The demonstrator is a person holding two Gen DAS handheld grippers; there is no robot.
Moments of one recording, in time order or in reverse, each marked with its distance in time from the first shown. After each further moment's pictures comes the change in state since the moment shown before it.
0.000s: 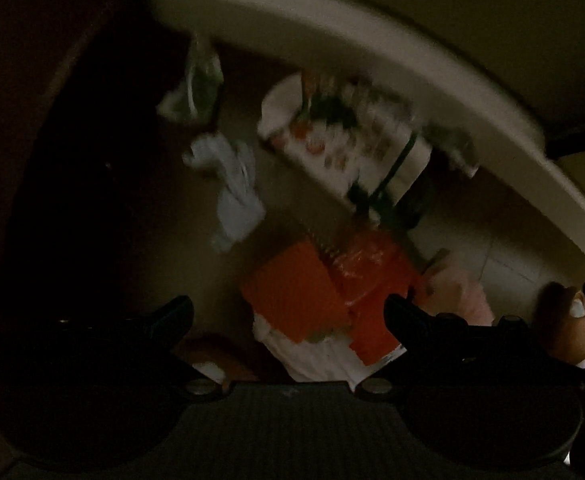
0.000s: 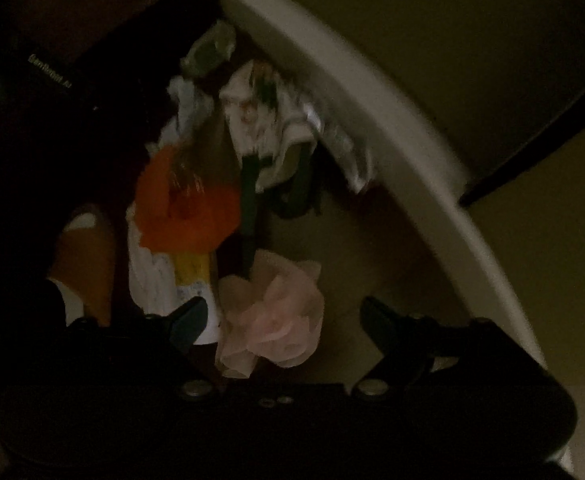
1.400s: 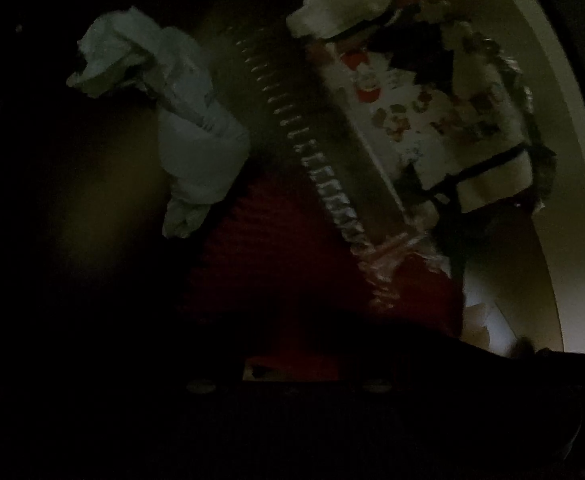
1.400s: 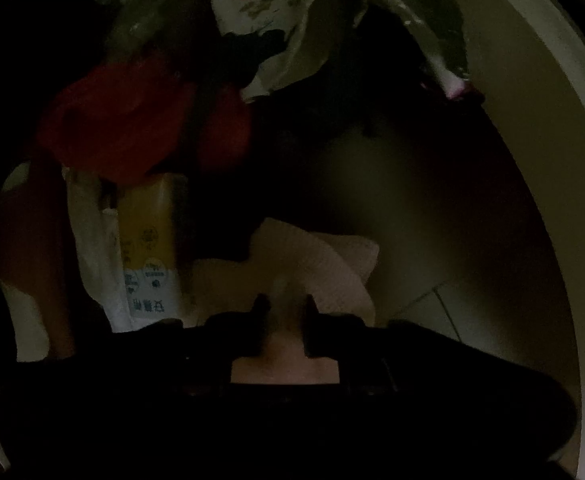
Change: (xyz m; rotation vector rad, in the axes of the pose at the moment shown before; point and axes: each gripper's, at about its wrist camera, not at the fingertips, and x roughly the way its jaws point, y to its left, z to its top) left arm 0.138 0.043 0.015 -0.256 0.121 -0.228; right arm 0.141 -0.013 0.021 0.003 0.201 0.043
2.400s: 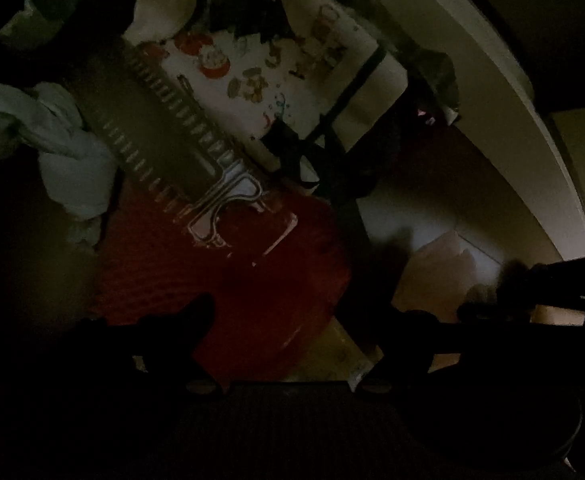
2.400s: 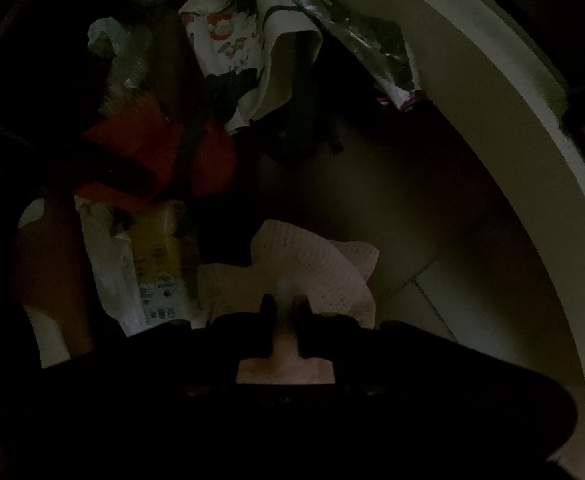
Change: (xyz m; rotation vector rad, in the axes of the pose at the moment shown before) left arm 0.002 -0.053 -0.035 0.287 0.022 -0.024; right arm -0.030 -0.011 -0.008 0.065 -0.058 0.030
